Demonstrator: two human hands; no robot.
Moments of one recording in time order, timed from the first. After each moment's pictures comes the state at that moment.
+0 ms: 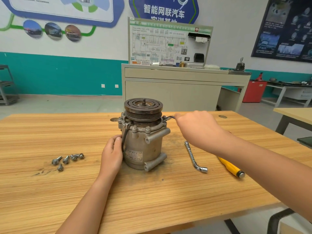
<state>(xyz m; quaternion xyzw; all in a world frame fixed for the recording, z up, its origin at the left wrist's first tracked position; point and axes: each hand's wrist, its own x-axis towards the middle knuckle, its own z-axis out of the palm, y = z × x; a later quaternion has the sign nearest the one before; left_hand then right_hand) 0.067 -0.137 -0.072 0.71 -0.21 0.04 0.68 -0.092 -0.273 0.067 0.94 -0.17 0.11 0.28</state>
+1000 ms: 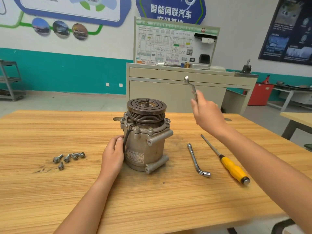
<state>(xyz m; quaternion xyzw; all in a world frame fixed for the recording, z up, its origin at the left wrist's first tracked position) 0.066 -0.137 -0.071 0.71 -0.21 0.05 0.67 -0.062 -0.348 0.056 0.92 -0.18 0.35 0.00</state>
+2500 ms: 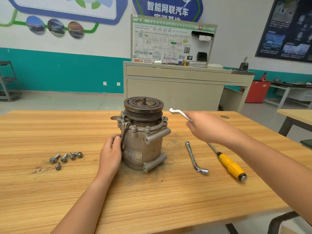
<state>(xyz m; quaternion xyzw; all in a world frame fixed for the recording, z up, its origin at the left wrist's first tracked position) 0.065 -0.139 -0.069 0.70 -0.21 0.05 0.68 -0.089 -0.313 0.058 0.97 -0.20 0.14 0.05</state>
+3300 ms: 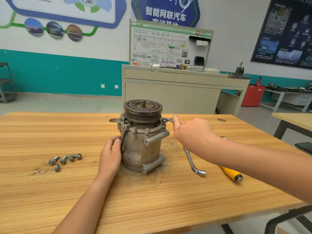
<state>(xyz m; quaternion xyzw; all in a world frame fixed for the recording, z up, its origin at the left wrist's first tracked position) 0.066 -0.138 -0.071 0.70 -0.20 0.03 0.68 -0.094 -0.263 0.063 0.90 -0.13 0.01 0.42</state>
